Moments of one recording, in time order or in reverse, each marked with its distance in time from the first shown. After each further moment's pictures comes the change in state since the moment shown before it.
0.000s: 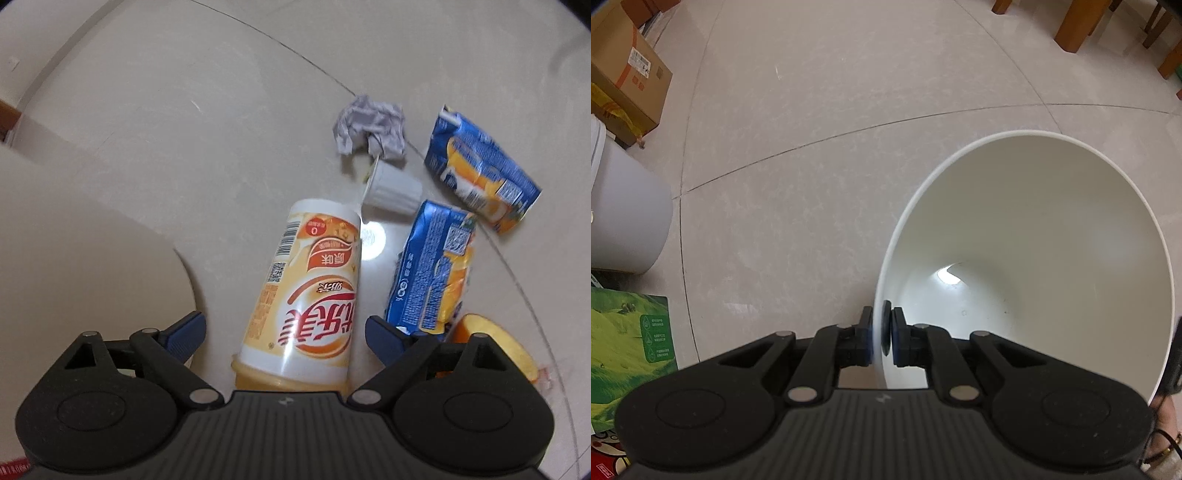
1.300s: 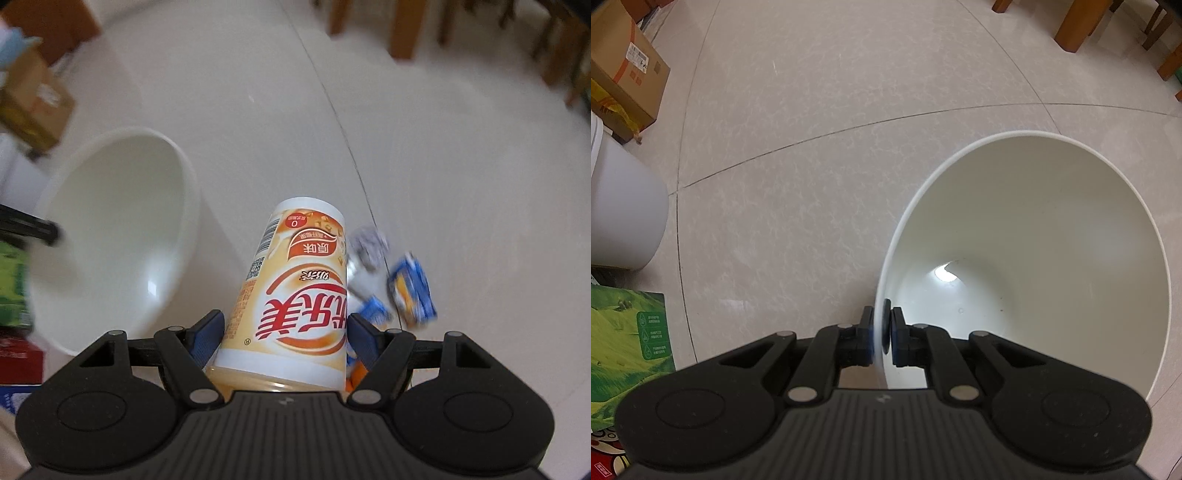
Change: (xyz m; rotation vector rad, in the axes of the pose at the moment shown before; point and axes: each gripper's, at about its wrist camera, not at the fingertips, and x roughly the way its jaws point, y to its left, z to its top) left arm 0.002 0.005 0.003 0.001 0.012 -0.017; right arm -0.235 0.096 0.030 -0.490 -0.071 -0.049
